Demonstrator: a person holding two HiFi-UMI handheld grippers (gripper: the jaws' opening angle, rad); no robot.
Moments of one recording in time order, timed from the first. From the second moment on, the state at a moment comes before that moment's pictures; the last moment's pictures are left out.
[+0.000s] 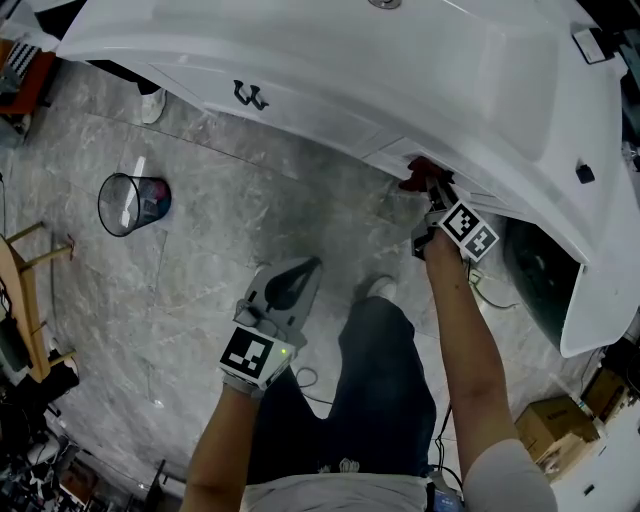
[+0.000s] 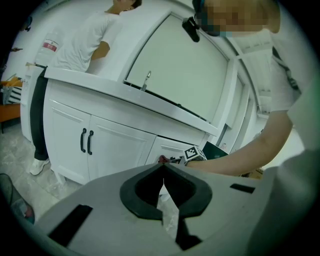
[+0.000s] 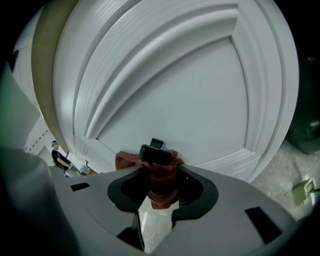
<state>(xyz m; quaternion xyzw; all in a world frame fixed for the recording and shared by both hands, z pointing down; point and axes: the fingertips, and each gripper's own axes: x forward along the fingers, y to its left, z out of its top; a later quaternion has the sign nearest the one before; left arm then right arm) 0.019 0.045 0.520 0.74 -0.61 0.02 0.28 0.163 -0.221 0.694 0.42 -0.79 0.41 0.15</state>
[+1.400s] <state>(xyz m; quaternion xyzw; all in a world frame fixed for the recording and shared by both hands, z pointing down) 0.052 0.046 0.491 0.74 -0.60 0.00 0.29 0.234 -0.233 0.625 0.46 -0.80 0.34 0.18</state>
